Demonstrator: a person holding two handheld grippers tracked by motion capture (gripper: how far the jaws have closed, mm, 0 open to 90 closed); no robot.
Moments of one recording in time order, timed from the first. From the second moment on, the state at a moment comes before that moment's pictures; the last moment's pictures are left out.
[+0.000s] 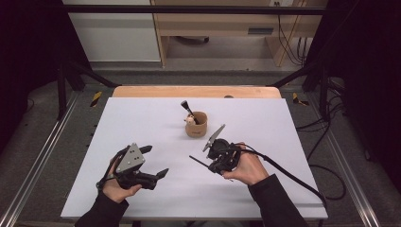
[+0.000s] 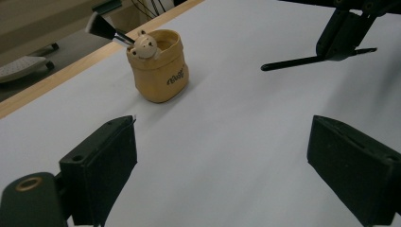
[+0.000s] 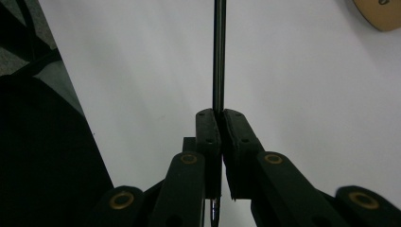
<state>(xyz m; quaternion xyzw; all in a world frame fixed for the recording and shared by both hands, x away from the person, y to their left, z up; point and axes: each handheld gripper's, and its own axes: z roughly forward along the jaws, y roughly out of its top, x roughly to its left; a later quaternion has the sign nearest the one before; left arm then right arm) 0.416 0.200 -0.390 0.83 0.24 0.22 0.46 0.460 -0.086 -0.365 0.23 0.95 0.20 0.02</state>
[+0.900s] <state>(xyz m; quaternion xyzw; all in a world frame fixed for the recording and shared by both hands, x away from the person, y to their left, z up) 0.415 0.153 -0.380 0.87 0.15 0.24 0.40 0.462 -0.077 -0.365 0.22 0.95 0.21 0.00</state>
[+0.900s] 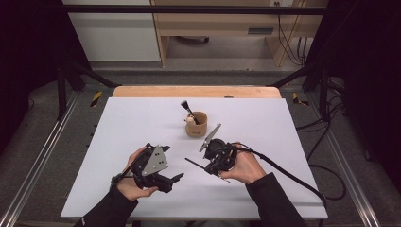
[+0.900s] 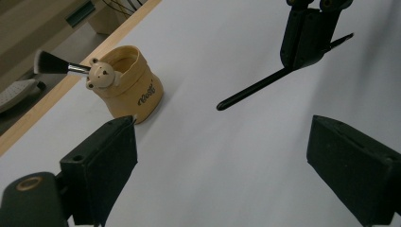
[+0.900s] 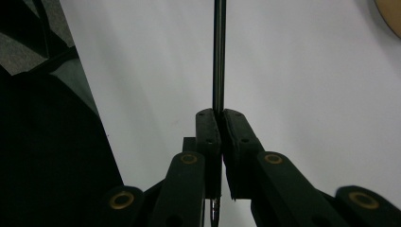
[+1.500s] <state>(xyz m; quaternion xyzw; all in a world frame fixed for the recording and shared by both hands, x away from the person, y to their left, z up) 0.412 0.134 -0.380 0.88 0.11 0.26 0.38 0.463 -0.075 -0.367 0.21 0.96 0.21 -0.01</state>
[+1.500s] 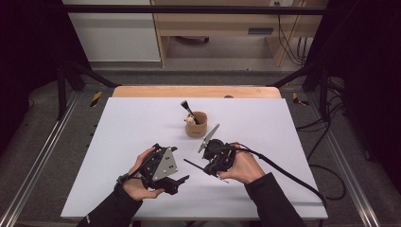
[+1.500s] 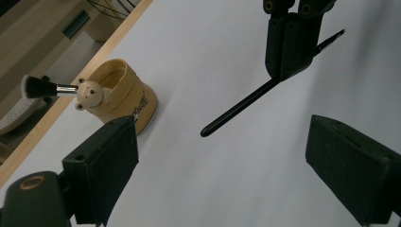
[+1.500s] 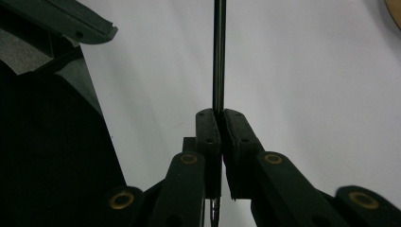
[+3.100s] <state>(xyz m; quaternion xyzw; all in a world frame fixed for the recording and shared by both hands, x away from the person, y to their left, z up) 0.406 0.102 -0.397 0.90 0.00 0.31 0.30 0.463 -0.069 -0.369 0.20 0.96 0.21 -0.03</state>
